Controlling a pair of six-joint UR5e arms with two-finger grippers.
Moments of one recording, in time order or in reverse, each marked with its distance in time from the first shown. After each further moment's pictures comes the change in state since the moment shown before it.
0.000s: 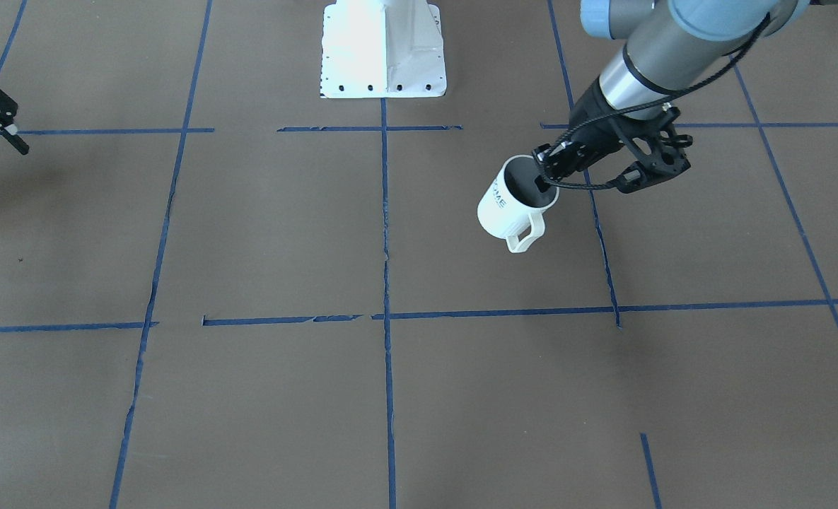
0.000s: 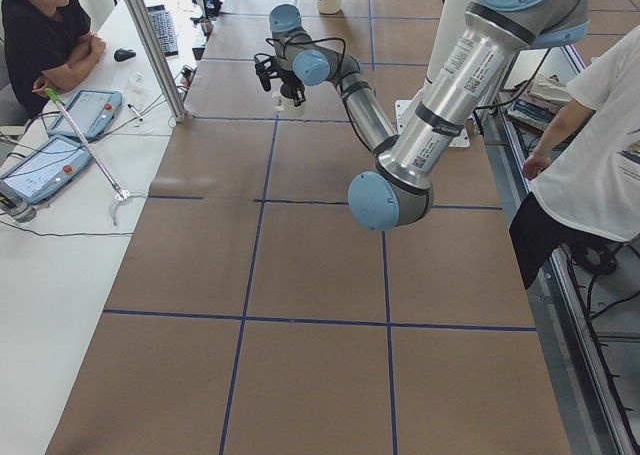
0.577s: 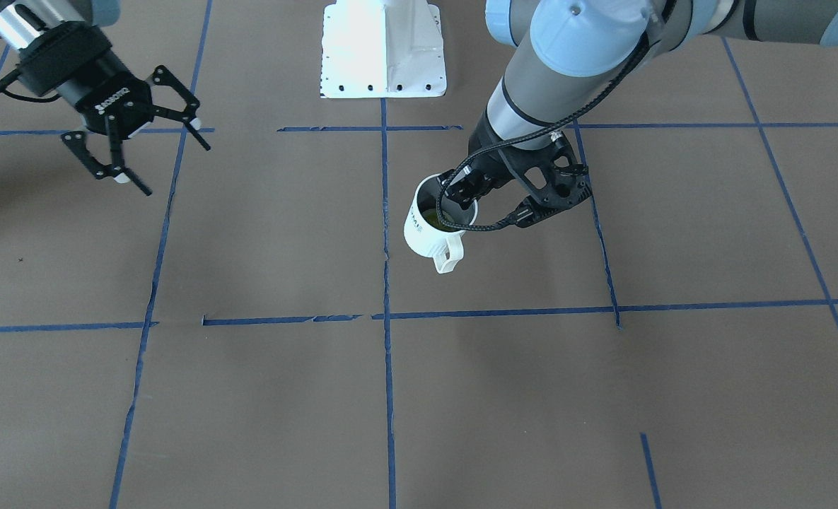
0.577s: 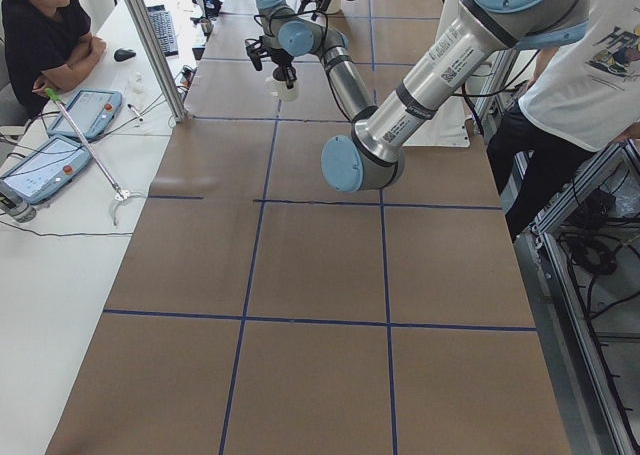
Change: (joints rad) left arm 0.020 -0.219 0.220 0.087 0.003 -0.010; right arm -0.330 0.244 0.008 0.034 -0.380 0.128
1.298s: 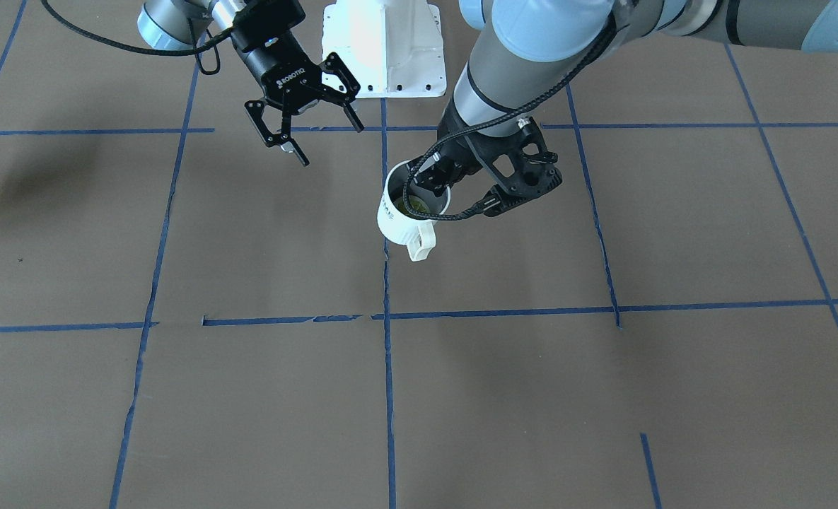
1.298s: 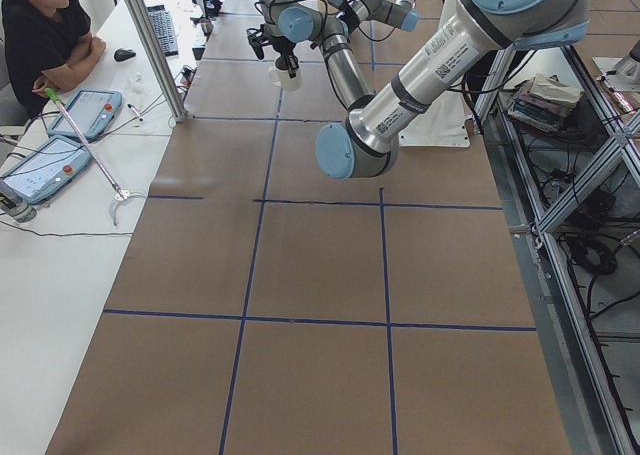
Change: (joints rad) left arm 0.025 -0.064 0.005 0.047 -0.035 -0.040; right arm -0.431 0.221 -0.107 -0.005 -0.703 0.003
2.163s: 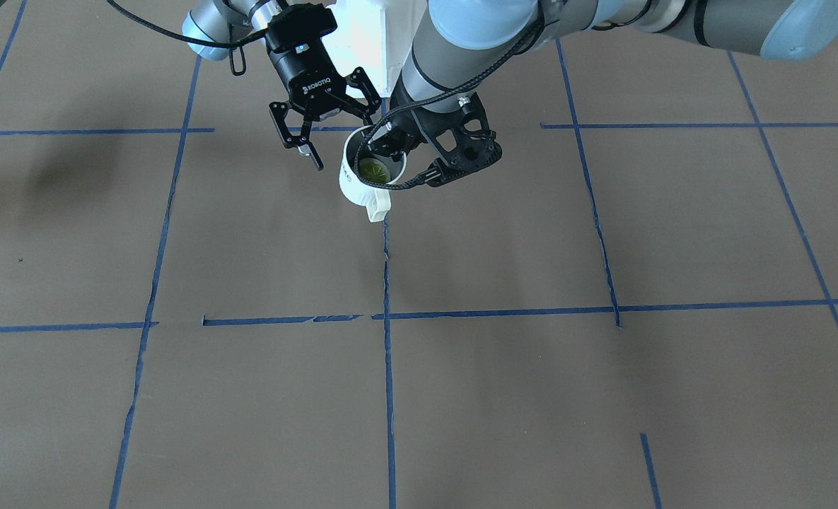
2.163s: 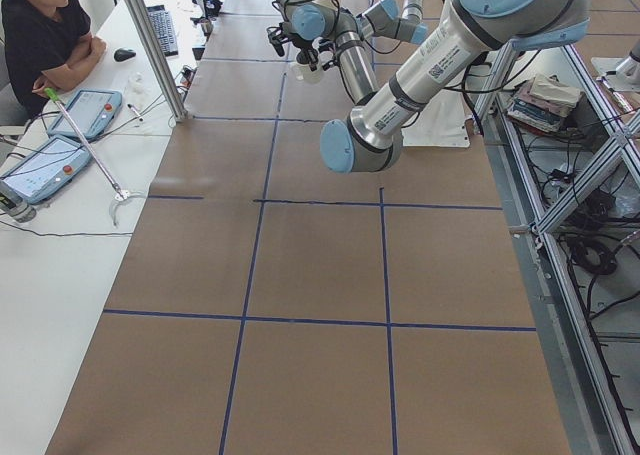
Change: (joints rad) left arm 0.085 -0.027 -0.004 0.002 -0.037 -0.045; right arm -0.065 0.052 -0.078 0.002 -0.176 -0.004
